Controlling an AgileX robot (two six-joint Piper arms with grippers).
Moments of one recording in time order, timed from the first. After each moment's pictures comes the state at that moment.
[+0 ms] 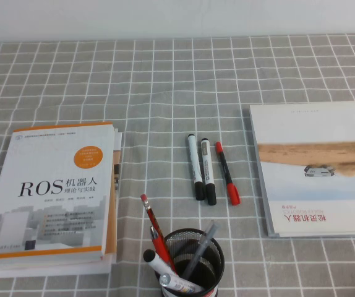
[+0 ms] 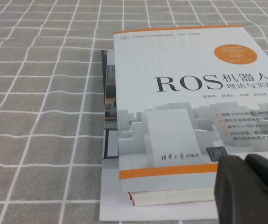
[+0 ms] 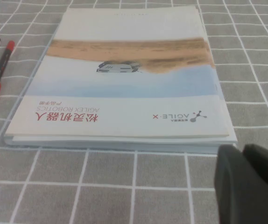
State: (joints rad) right arm 0.05 -0.01 0.03 0.12 0.39 -0.05; left arm -0.07 -0.02 0.03 -0.06 0.38 0.07
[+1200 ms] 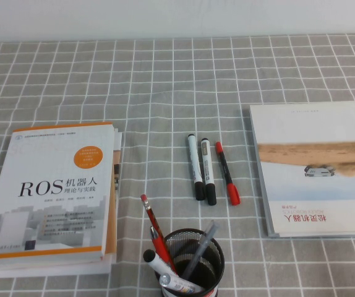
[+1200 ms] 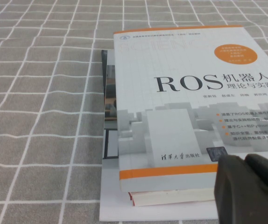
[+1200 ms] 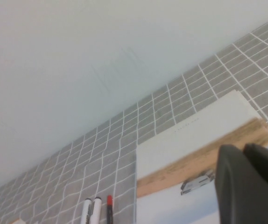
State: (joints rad) right arm 0.05 -0.01 0.03 0.70 0.08 -0.05; left arm -0.07 -0.02 0.03 -0.06 0.38 0.07
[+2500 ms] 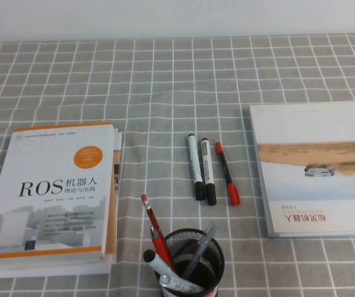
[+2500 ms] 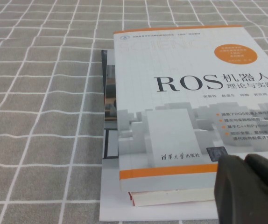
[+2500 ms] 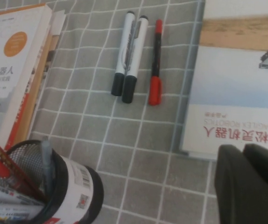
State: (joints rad) right arm 0.05 0.75 -0.57 0.70 0.73 -0.39; left arm -0.07 -0.02 0.03 -0.06 0.38 0.07
